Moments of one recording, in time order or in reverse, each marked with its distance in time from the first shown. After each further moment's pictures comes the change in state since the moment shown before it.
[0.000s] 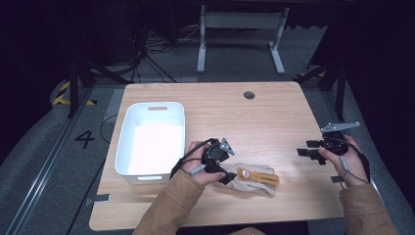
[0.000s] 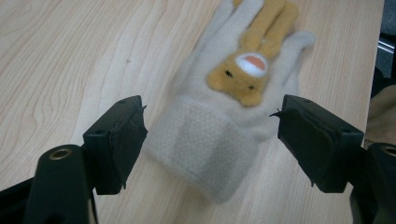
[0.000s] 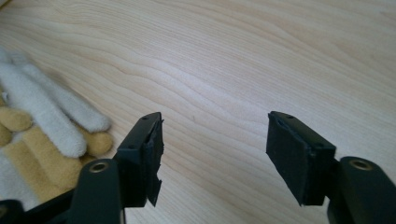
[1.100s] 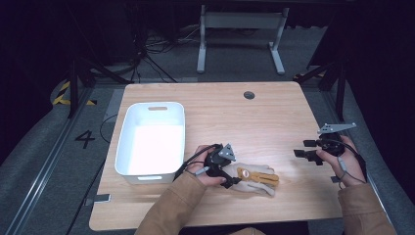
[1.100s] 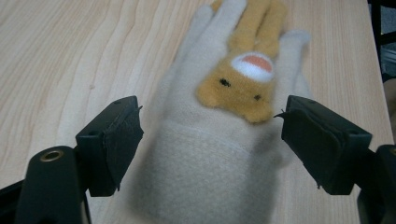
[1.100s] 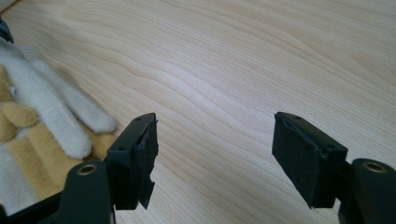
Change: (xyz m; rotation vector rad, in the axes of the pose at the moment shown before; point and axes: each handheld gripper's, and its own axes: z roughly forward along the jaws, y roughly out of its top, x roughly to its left) left arm 0.012 -0.017 0.047 -0.083 -0.106 0.106; right arm 0.002 -0.001 0.008 -0.014 0.032 -0.049
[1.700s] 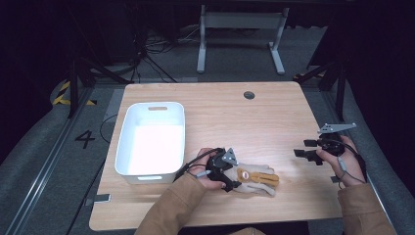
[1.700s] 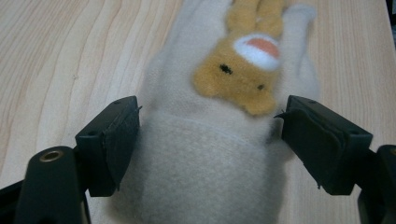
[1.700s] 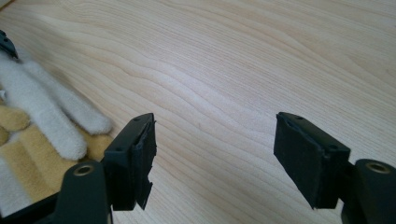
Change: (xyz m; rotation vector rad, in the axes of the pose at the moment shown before) left arm -0.005 -0.004 0.007 0.032 0.005 0.048; right arm -0.001 -0.001 0.000 -0.006 -0.013 0.008
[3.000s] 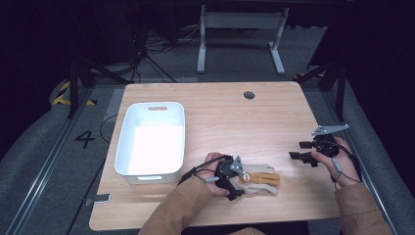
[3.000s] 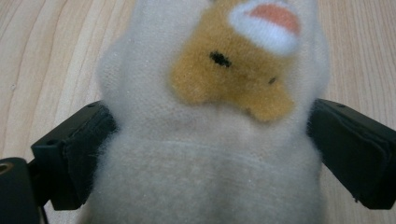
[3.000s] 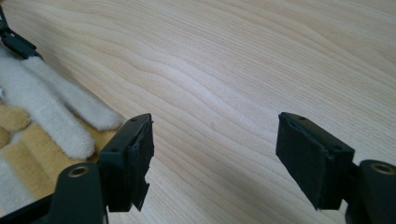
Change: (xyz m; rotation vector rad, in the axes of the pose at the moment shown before) left arm -0.007 -0.001 0.034 0.062 -0.005 0.084; right arm 0.006 -0.001 0.014 0.023 0.023 -0.011
